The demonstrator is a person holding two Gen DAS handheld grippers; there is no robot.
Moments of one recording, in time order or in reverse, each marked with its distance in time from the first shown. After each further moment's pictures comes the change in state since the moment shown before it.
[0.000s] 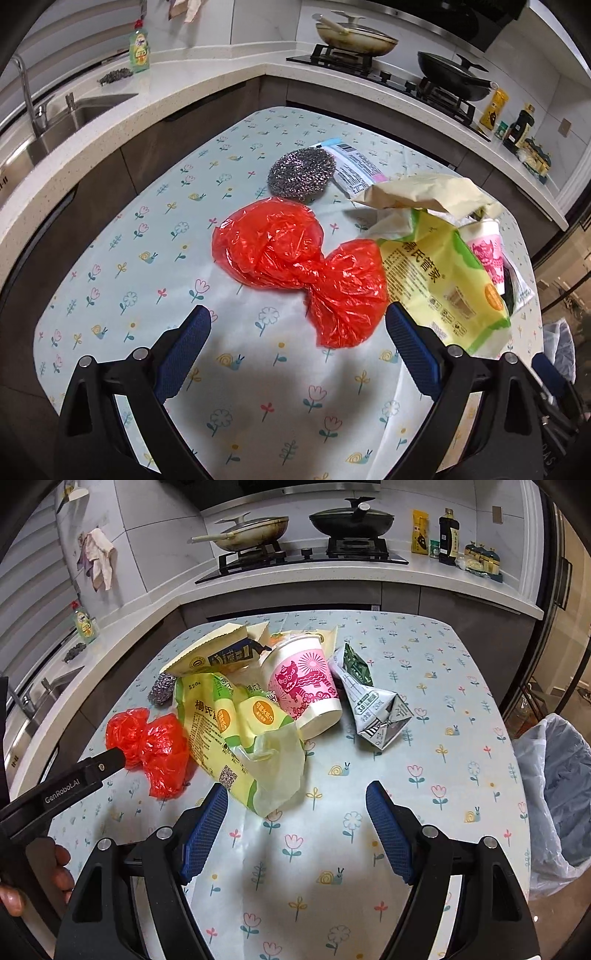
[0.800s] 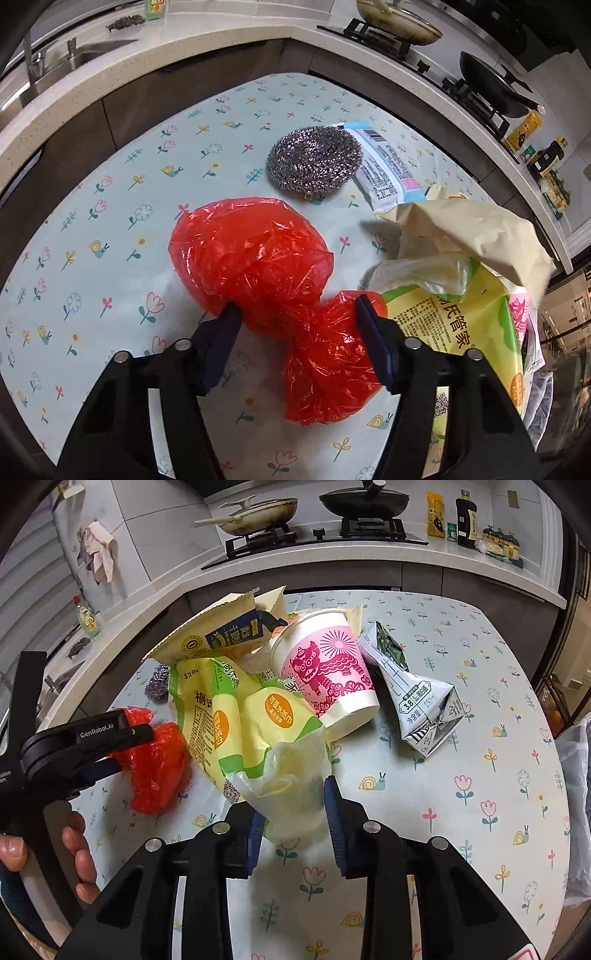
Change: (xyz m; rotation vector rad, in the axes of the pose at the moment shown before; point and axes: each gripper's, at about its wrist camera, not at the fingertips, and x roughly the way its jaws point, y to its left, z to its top) left arm 0.062 0.003 0.026 -0.145 0.104 -0.018; right arm 0.039 0.004 0.006 0.001 0.040 0.068
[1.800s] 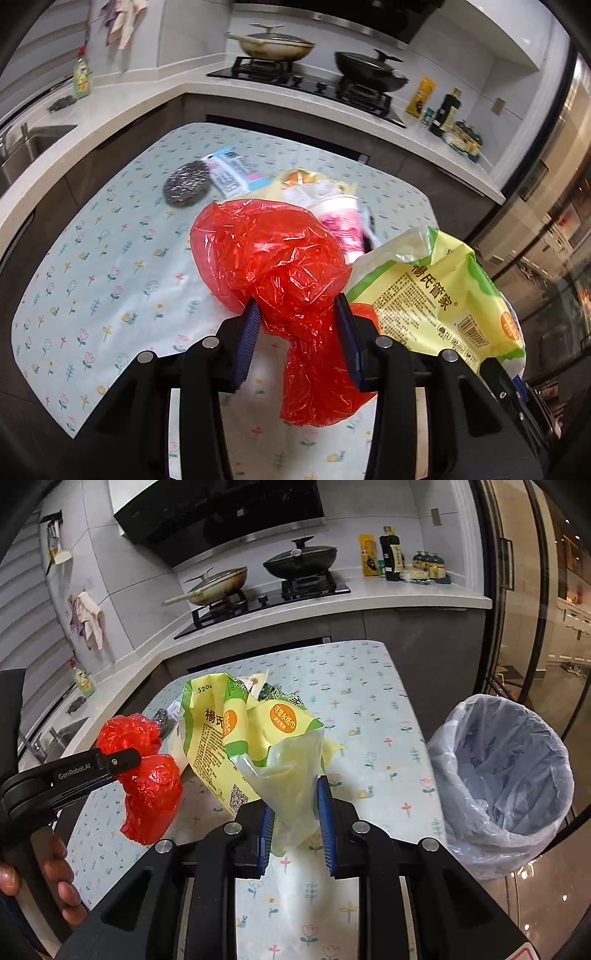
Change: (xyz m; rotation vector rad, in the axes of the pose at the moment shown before) left arm -0.130 -0.108 -0.086 0.283 -0.106 -0.172; right arm -0.156 -0.100 -0.048 0.152 -0.216 -0.080
